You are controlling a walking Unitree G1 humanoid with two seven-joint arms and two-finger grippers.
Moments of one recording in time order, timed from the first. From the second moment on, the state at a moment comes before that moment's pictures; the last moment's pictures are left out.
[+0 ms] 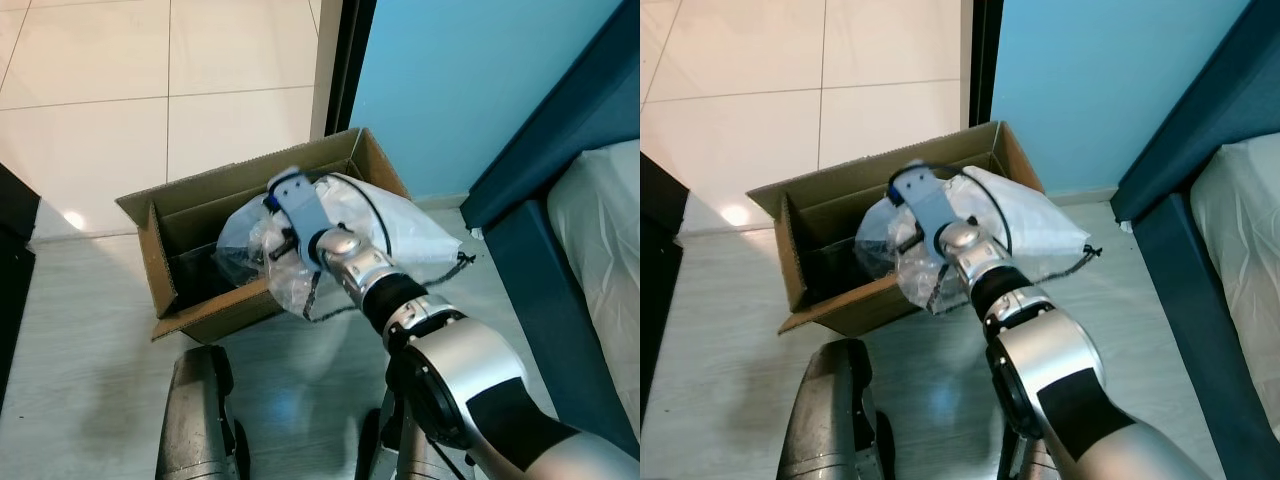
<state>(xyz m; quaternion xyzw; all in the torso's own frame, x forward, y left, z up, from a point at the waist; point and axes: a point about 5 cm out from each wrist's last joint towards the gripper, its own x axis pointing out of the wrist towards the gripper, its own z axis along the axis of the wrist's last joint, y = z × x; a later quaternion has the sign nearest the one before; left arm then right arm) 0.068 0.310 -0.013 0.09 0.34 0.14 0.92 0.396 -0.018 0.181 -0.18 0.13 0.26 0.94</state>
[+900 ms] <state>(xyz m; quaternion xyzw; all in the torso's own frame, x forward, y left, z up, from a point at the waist) 0.168 0.296 -0.037 0.05 0.32 0.16 0.93 0.419 -0.071 0.253 0.00 0.00 0.28 0.96</state>
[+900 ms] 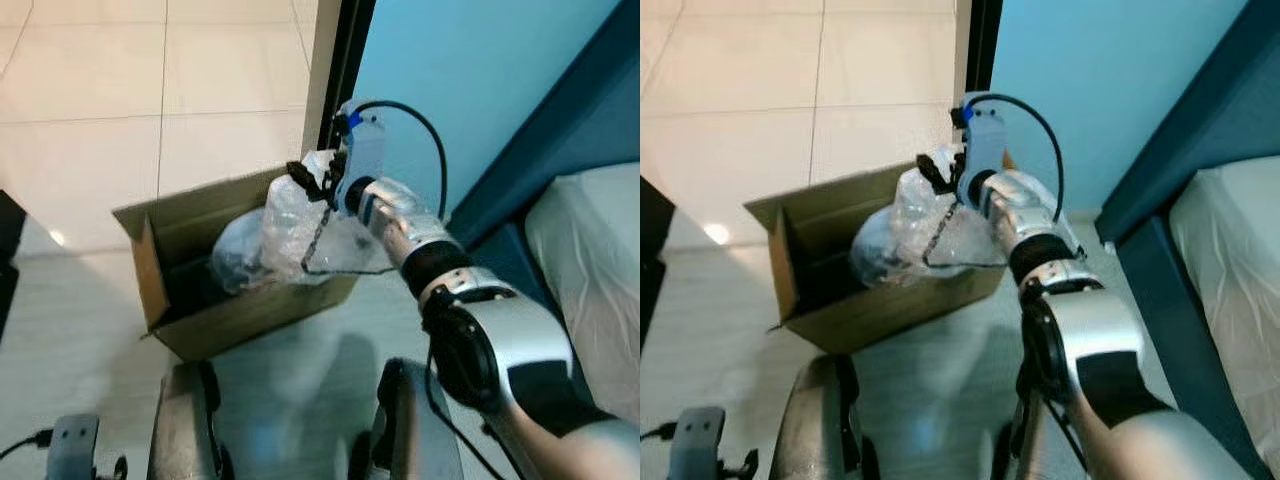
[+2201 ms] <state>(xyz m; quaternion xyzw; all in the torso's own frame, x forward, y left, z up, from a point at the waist) 0.230 0.293 -0.023 0.00 0.30 0.23 0.92 0.290 -0.183 -0.010 0.23 0.28 0.00 0.93</state>
